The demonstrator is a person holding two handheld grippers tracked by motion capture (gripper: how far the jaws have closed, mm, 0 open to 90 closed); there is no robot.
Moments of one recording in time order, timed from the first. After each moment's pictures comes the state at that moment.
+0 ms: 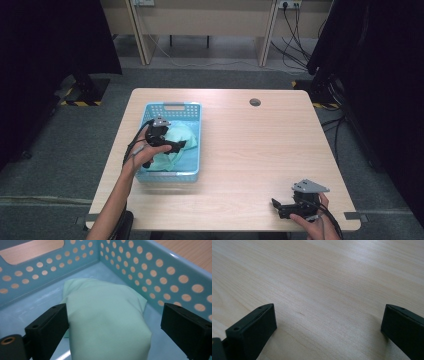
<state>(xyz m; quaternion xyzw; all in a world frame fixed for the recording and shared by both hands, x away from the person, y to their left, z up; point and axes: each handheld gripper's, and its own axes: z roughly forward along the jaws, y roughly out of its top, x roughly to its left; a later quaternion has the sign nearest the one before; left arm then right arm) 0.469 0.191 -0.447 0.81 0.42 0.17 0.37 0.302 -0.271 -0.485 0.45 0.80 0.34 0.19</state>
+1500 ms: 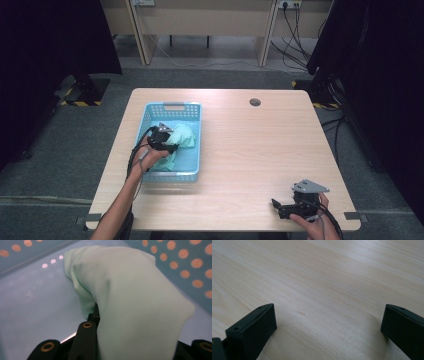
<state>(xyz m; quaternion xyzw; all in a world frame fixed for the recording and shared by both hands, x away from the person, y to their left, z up) 0.466 0.191 -0.458 0.82 0.43 0.17 0.33 0.302 -0.271 -0.485 0.45 0.81 0.34 0.19</state>
